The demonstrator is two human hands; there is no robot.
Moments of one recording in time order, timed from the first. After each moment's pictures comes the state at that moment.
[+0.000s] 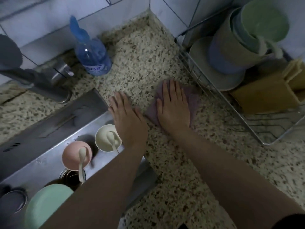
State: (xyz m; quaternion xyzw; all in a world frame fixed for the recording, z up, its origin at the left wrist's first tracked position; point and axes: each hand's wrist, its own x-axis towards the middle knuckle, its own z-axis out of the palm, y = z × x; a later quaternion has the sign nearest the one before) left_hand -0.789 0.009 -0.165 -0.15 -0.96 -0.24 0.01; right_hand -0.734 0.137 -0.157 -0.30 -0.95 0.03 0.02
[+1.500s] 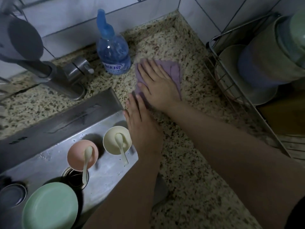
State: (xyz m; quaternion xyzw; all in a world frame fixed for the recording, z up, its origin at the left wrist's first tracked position) left_hand -0.783 0.008 -0.165 -0.14 -0.94 -0.31 0.03; right_hand -0.854 0.133 -0.160 -0.06 -1.00 0.06 0.05
